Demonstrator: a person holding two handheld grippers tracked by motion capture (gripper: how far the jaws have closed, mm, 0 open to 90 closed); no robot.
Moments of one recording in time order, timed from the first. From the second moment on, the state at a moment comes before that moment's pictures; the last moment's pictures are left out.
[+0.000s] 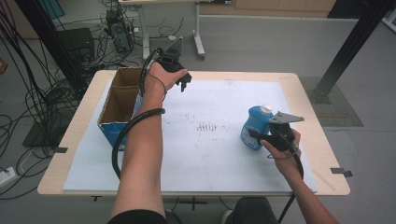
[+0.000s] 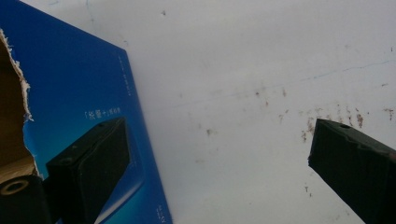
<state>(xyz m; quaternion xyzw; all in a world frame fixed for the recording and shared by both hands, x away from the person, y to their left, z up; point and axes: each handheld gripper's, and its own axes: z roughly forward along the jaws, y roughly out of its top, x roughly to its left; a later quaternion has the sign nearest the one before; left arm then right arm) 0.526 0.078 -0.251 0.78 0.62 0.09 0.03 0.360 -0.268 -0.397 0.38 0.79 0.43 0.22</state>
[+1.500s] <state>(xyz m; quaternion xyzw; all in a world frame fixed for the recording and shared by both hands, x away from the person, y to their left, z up) 0.516 0.092 -0.236 0.81 0.58 0.09 0.05 0.370 -0.267 -0.389 0.39 0.80 0.41 0.19</state>
